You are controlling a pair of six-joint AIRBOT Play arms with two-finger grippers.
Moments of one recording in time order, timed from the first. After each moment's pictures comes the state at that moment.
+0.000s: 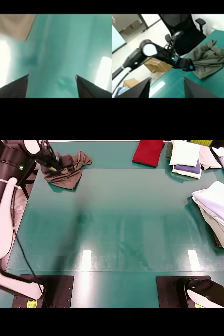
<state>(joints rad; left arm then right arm) -0.11 -1.68 1.88 1.41 -1.20 -1.95 0.37 -1.10 1.70 -0.73 0.91 1.35</state>
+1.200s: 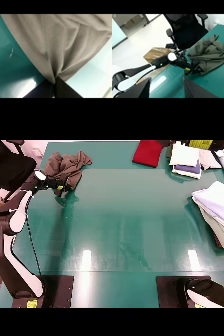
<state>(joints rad) 0.08 -2.01 1.72 1.04 -0.81 -2.14 0.37 -1.10 1.70 -0.73 0.97 1.35</state>
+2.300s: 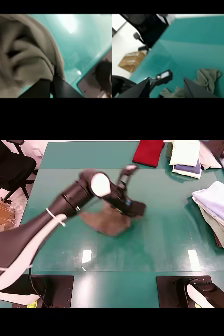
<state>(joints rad) -0.85 -1.56 1.71 1.18 -1.09 -1.81 -0.02 -0.86 1.42 -0.74 1.13 1.44</state>
